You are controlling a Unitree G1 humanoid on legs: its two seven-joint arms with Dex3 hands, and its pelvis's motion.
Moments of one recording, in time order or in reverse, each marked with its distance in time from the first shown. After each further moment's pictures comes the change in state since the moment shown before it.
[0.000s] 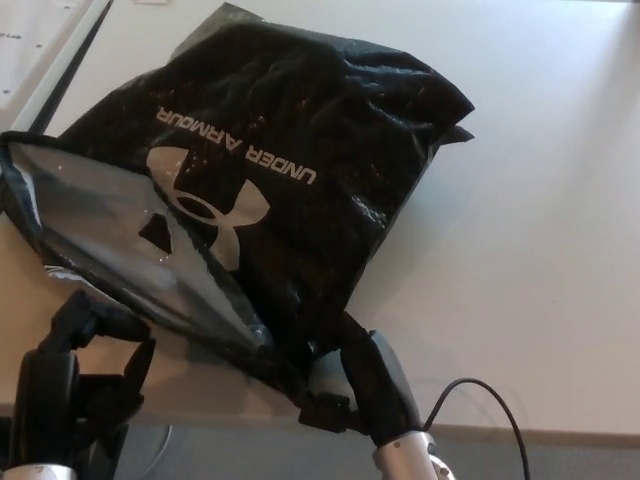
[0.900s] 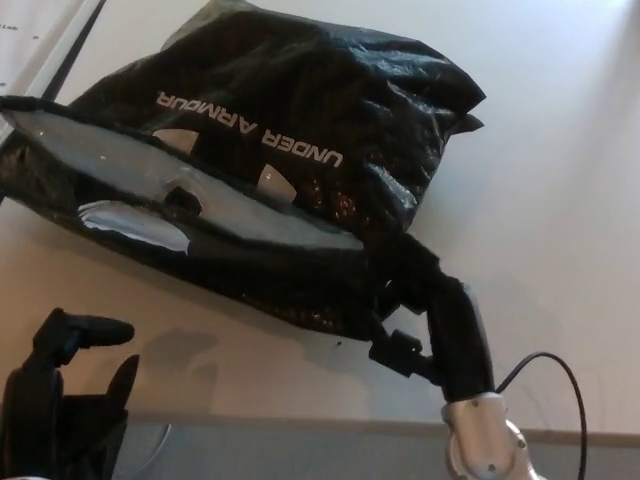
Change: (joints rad) left_arm 0.009 0.009 0.047 0.043 -0.030 0.028 -0.018; right_arm 0.091 -0.107 -0.220 -0.378 0.124 -0.061 0.165
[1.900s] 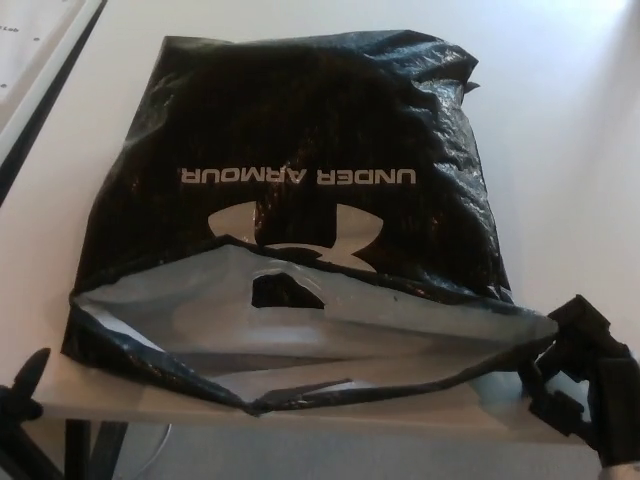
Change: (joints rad) left_arm -0.068 0.138 0.145 0.201 0.052 -0.240 0.150; right_arm 0.177 -0.211 -0.210 0.086 0.105 -0.050 0.150
